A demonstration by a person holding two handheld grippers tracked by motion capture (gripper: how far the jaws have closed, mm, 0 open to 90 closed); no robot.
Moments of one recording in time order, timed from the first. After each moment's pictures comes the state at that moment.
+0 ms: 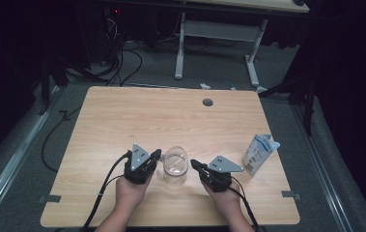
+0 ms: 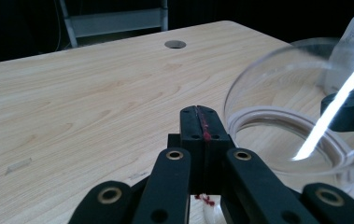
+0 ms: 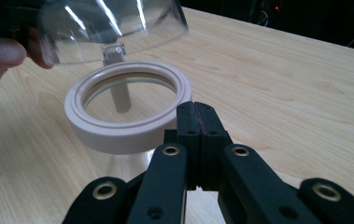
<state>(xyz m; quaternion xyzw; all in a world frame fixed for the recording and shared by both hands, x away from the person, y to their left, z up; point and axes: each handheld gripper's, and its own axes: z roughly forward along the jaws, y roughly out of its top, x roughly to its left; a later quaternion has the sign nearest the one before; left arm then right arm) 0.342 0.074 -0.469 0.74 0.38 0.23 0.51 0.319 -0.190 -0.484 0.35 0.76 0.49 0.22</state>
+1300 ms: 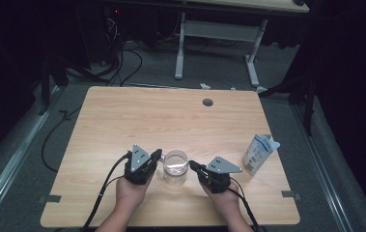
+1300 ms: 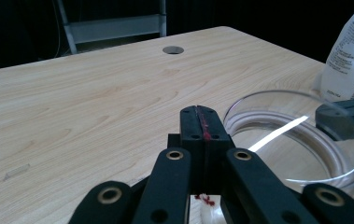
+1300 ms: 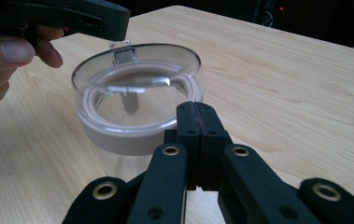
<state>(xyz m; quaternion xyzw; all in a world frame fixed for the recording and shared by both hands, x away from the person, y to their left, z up) 0.340 0.073 -0.469 0.74 0.37 0.23 0.51 0.317 -0.186 -0.485 0.35 0.77 0.49 0.22</state>
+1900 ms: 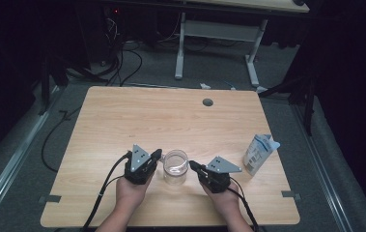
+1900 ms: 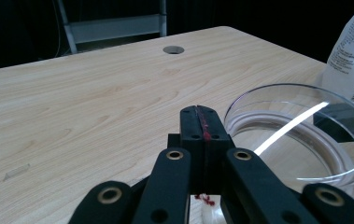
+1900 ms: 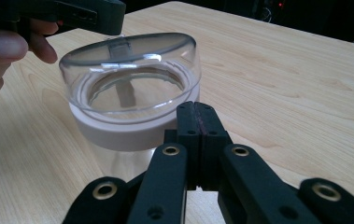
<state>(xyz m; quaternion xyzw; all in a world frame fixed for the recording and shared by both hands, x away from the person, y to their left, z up) 0.341 0.073 -0.470 0.74 0.37 0.23 0.51 0.319 -0.187 -0.488 0.35 0.77 0.49 0.22</state>
